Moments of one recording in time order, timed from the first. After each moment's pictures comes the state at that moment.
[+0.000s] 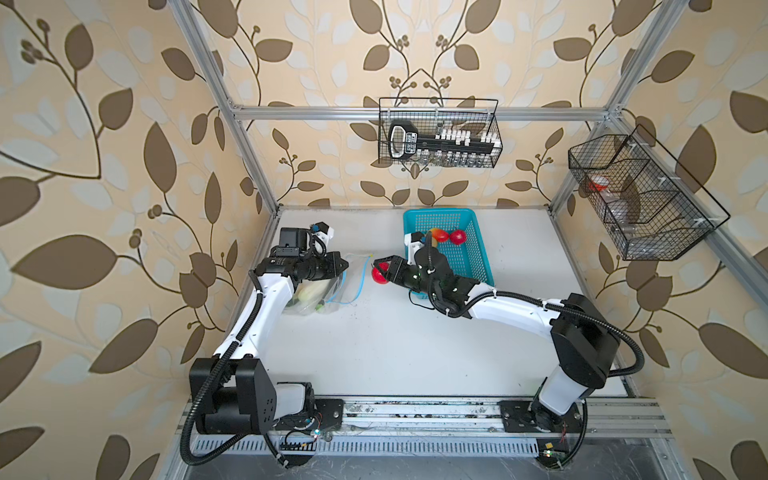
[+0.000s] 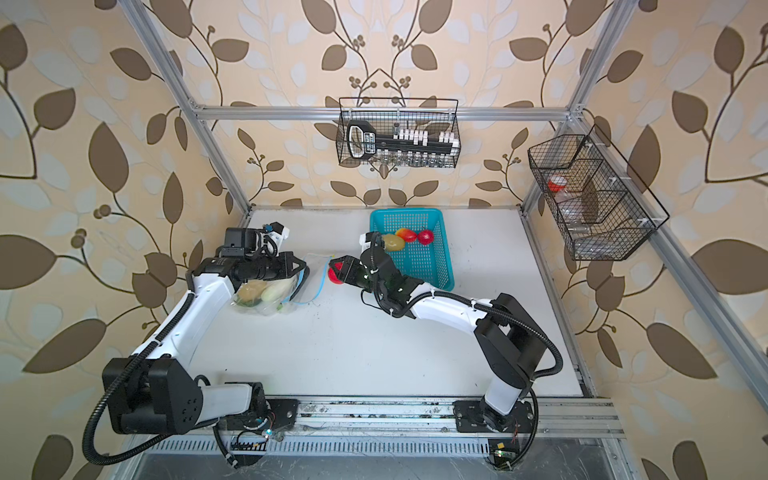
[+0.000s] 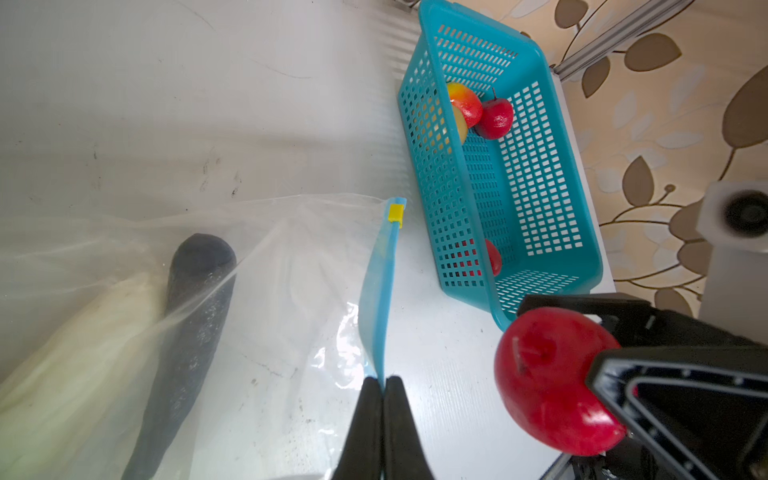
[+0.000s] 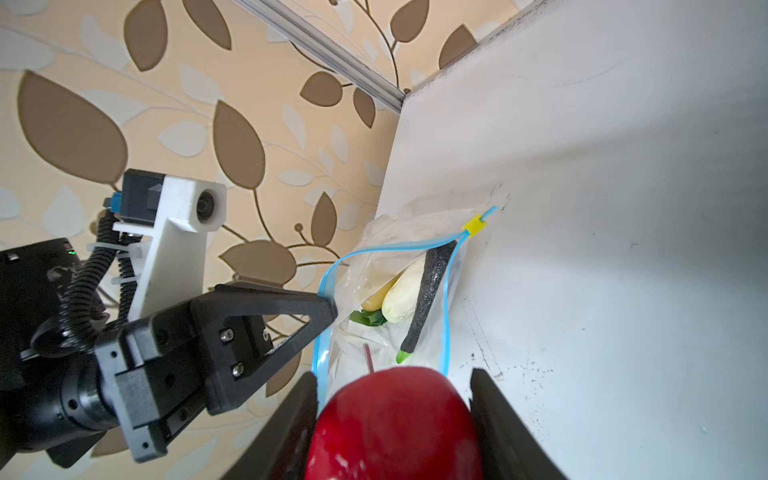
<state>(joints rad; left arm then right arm) 0.03 1.28 1.06 -0.64 0.59 -0.17 0.84 1.73 1.16 0.25 -0.03 1.00</state>
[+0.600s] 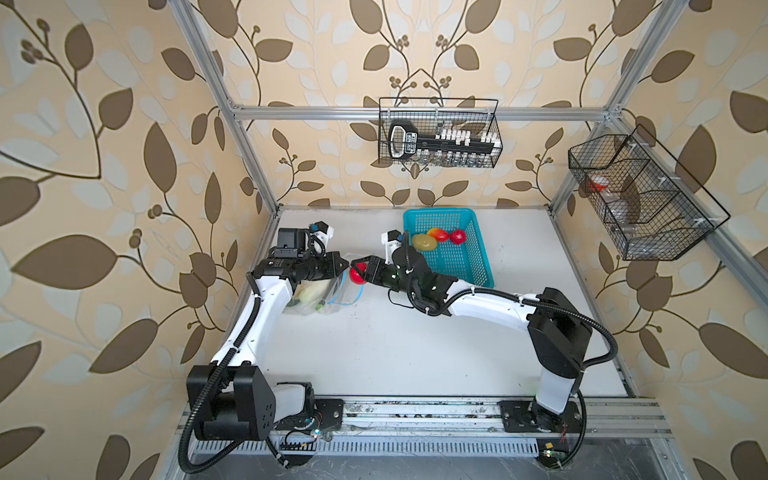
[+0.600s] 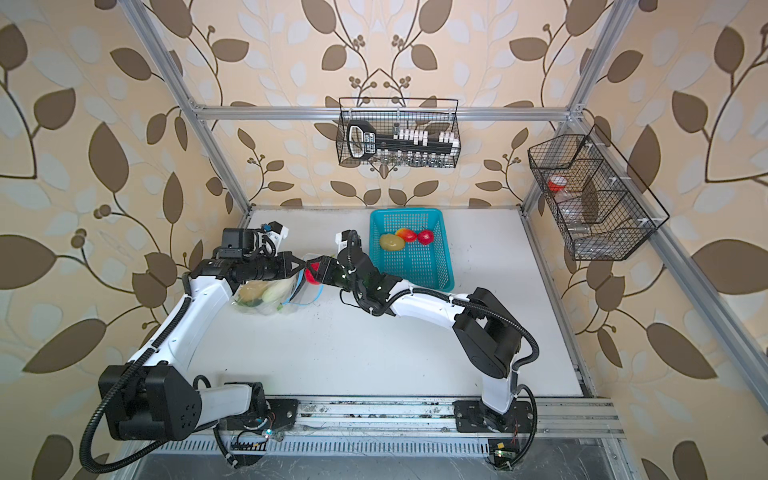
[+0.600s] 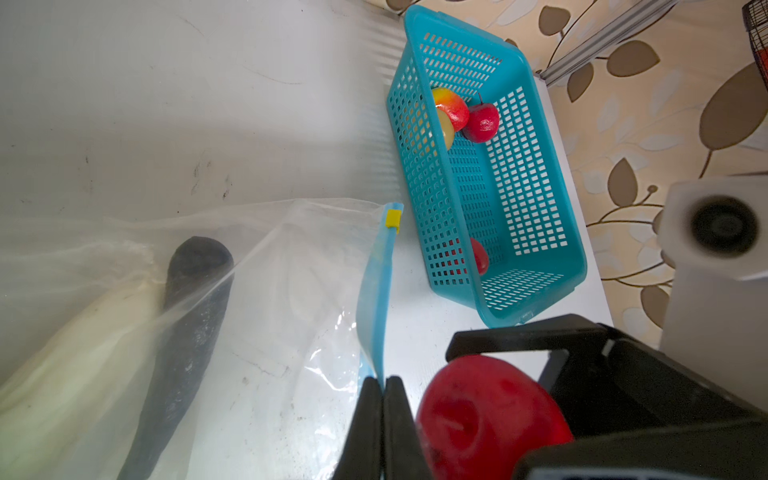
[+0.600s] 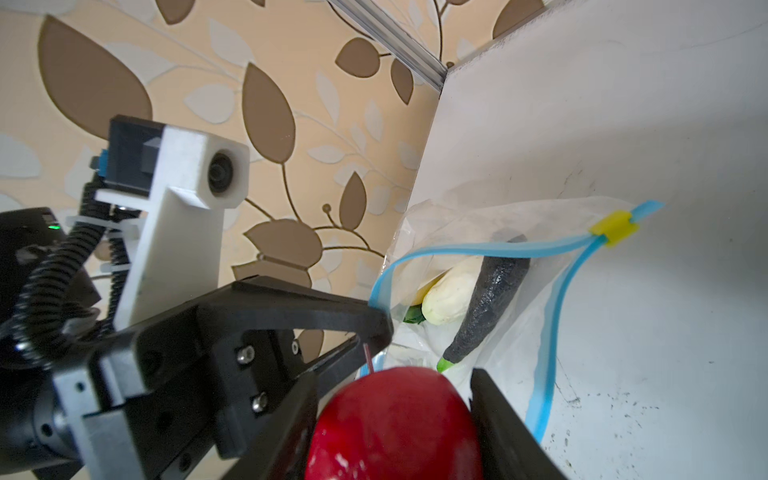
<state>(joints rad) 0.03 1.25 1.06 -0.64 0.60 -0.18 0.92 1.86 1.33 0.24 -0.02 0.98</state>
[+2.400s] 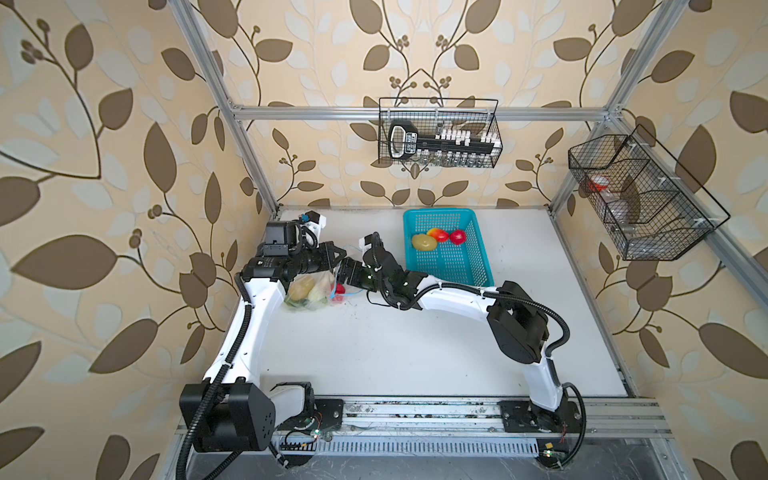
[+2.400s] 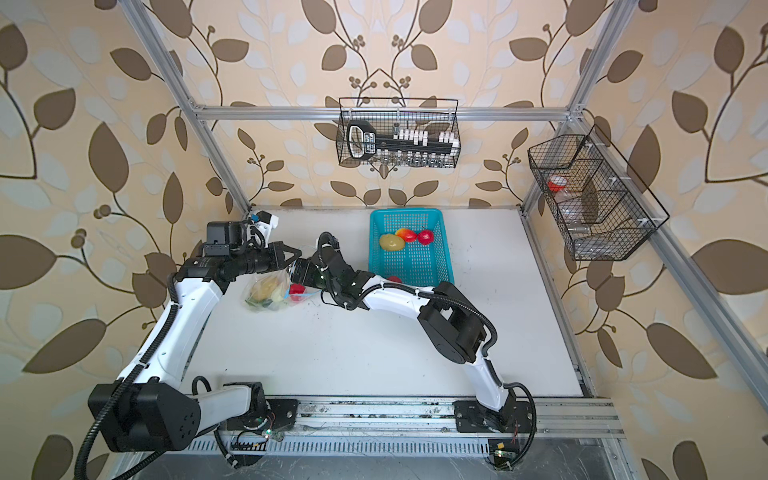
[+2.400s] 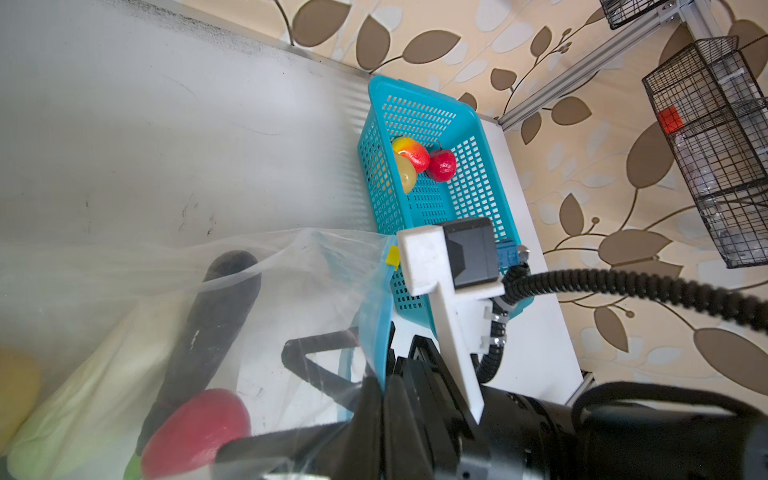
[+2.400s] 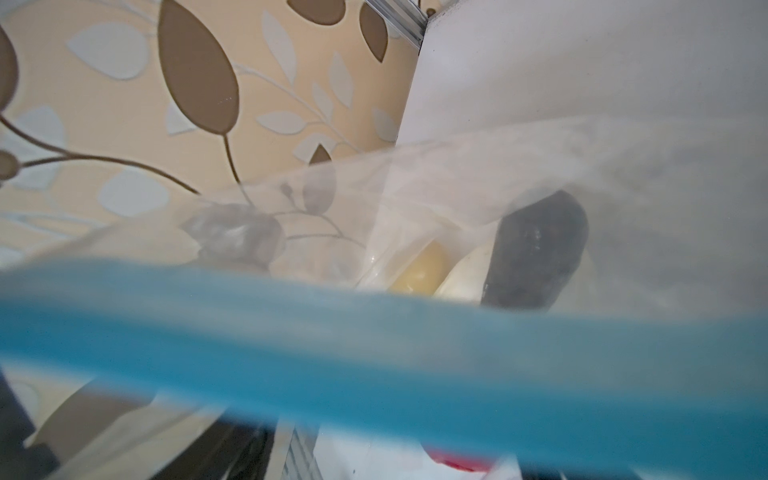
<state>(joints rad) 0.05 1.21 1.14 -0.66 0.66 -0.25 0.95 2.11 1.60 0.11 -0.01 0.99</state>
